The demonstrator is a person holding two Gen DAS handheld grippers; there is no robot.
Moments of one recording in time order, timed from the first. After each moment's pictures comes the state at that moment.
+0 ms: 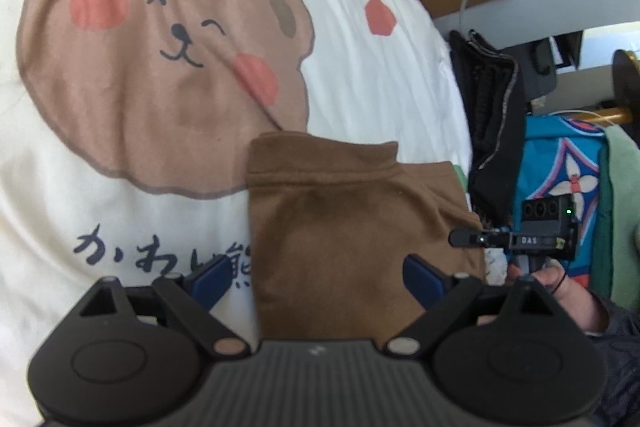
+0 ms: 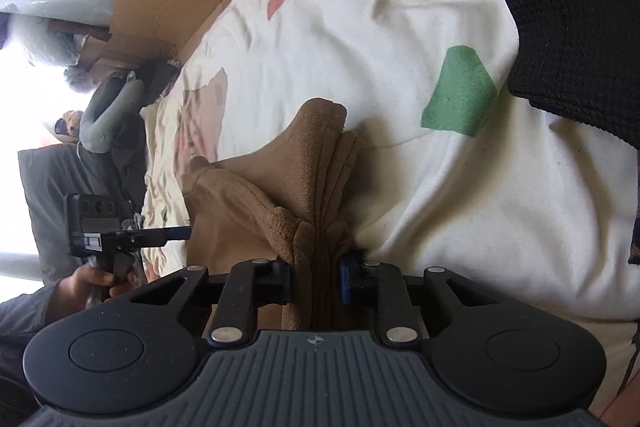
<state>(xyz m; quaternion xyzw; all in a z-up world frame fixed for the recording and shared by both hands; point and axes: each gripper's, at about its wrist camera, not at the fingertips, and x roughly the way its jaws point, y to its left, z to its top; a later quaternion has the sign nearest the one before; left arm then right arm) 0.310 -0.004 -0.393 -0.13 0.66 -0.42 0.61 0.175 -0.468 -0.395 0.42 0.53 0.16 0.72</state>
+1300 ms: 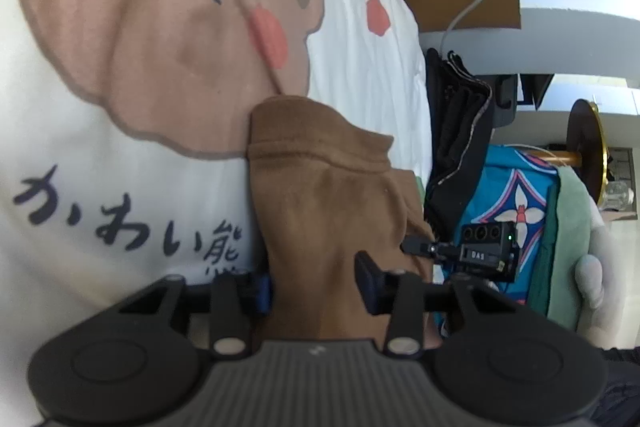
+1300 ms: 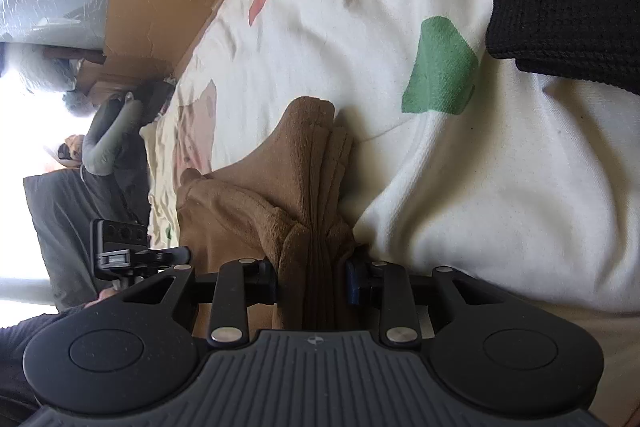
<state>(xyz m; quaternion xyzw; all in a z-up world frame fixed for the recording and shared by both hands) 0.305 -0.008 -0.436 -0.24 0.67 -0.44 0.55 0.175 -0.465 -0.418 0.45 0.52 0.15 0.71</state>
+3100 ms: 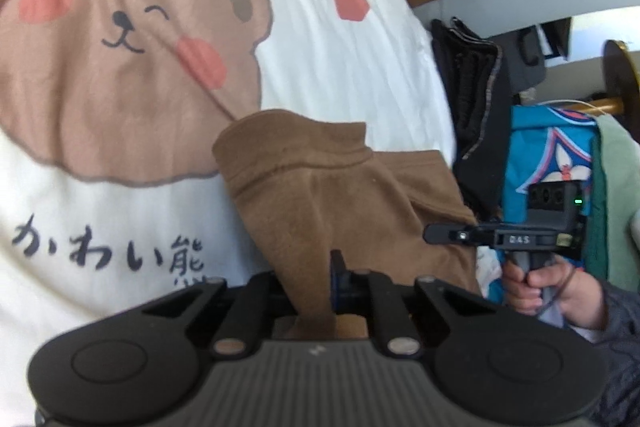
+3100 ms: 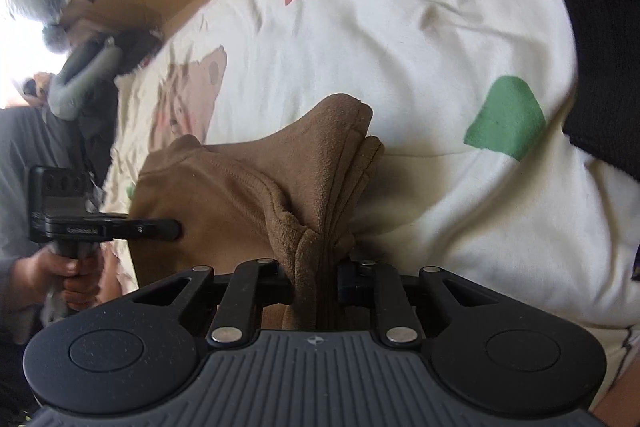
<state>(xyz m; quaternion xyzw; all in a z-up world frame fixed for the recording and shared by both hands) 0.286 -0.034 -0.385 -0.11 0.65 -0.42 0.62 0.194 -0.434 -0.371 0.31 0.57 0.14 0.74</state>
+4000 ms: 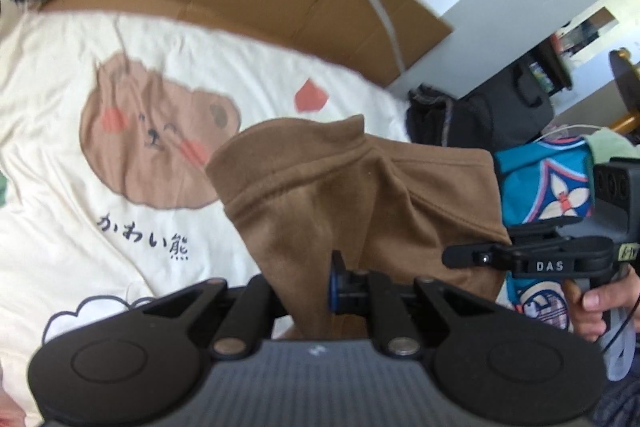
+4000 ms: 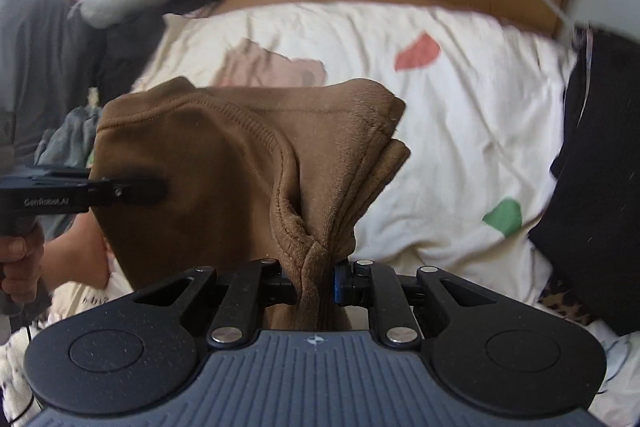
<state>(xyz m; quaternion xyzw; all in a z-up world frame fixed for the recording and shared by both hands) 0.193 -0.018 -0.213 -0.08 0.54 -0.34 0.76 0.173 -0.354 -0.182 0.10 0.57 0.15 0.80</state>
